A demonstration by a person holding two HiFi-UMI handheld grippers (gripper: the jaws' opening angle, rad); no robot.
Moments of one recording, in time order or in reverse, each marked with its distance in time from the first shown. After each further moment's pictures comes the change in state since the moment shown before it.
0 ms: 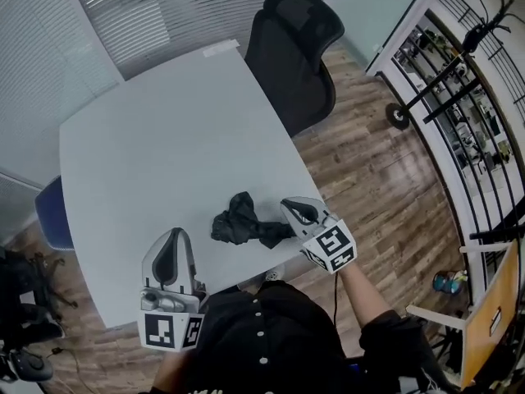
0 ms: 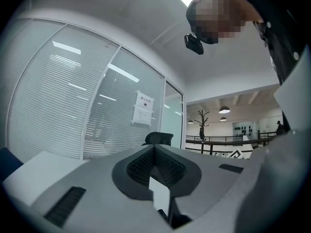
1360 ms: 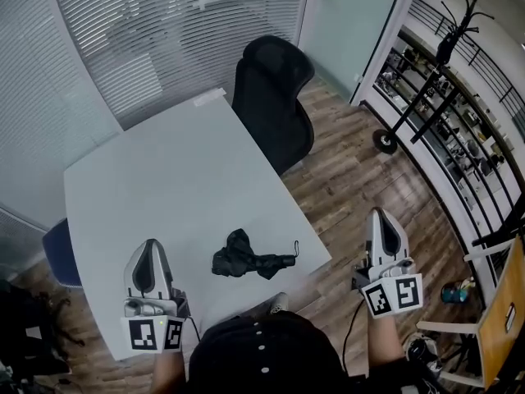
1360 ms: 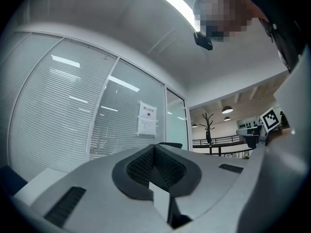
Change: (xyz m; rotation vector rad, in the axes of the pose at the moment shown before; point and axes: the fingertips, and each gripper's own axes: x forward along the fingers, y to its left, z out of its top) left arm 0.014 0.035 0.045 0.068 -0.104 0.045; right arm -0.235 -0.087 0.134 0.148 -0.552 -0.642
